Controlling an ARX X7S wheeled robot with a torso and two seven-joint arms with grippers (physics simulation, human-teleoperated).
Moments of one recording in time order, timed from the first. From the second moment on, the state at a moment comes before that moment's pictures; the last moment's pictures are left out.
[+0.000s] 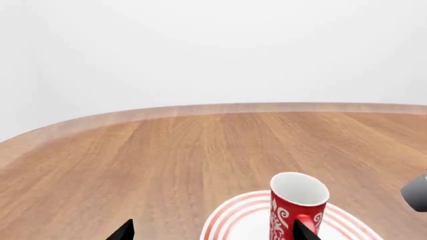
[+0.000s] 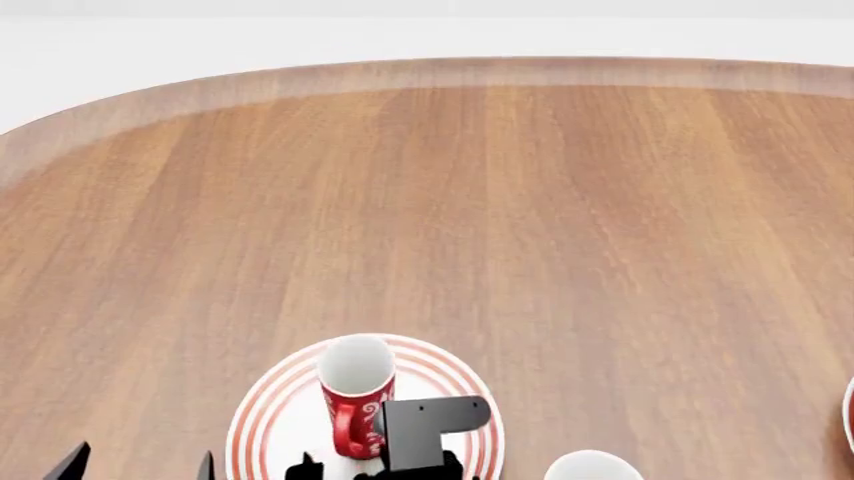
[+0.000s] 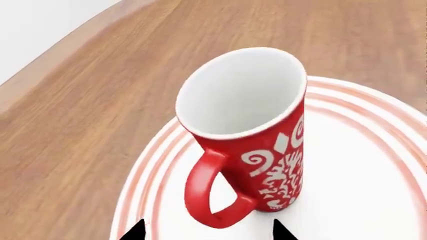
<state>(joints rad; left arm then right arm) 0.01 -0.32 0.33 0.17 -0.29 -0.02 -0.31 0.85 0.02 -1.53 1.03 1.54 -0.19 0.03</state>
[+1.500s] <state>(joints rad) 0.19 -0.45 0.30 0.67 -0.23 -0.09 -0.45 0.73 0.58 -1.60 -0.08 1.09 -0.52 0.60</state>
